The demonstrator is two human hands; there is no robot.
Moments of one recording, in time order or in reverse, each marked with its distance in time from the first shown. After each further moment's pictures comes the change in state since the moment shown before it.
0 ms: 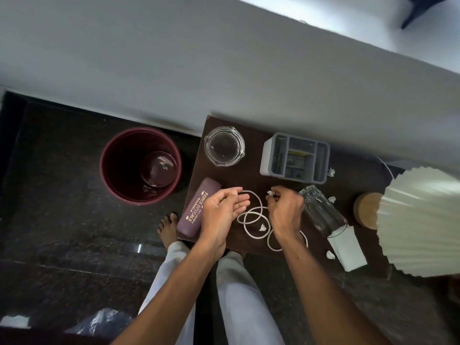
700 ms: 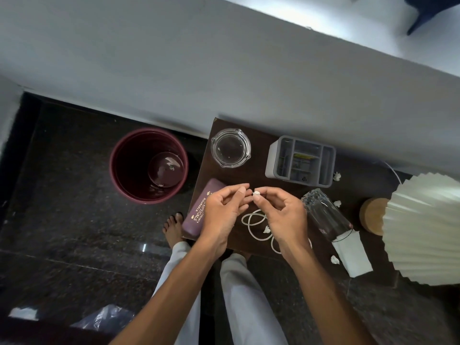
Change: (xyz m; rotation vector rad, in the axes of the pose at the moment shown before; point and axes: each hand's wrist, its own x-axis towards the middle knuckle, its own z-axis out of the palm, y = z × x) left_hand -0.007 0.009 -0.003 0.051 -0.039 0.084; right_hand -0.044 -0.043 -0.052 0.722 -0.274 0.061
